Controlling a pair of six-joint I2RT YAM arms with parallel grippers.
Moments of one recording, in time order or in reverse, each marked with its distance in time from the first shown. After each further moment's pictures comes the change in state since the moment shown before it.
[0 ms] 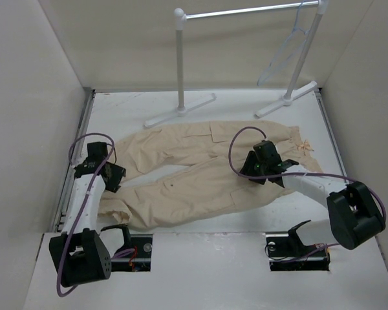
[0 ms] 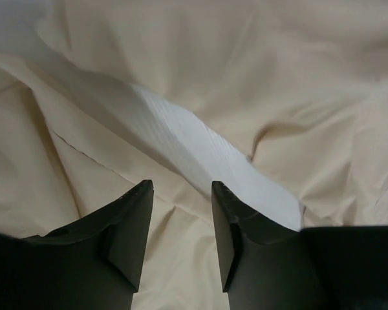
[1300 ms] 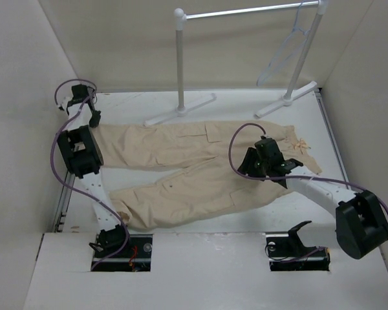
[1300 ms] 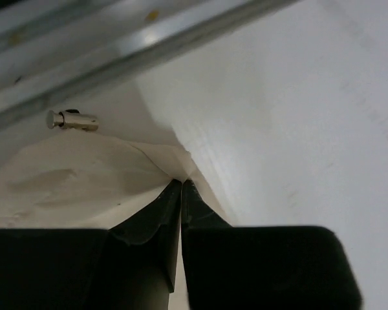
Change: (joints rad) left arm 0.141 1.159 1.037 0.211 -0.093 0.148; right arm 0.032 -0.080 0.031 -0.024 -0.027 -0.047
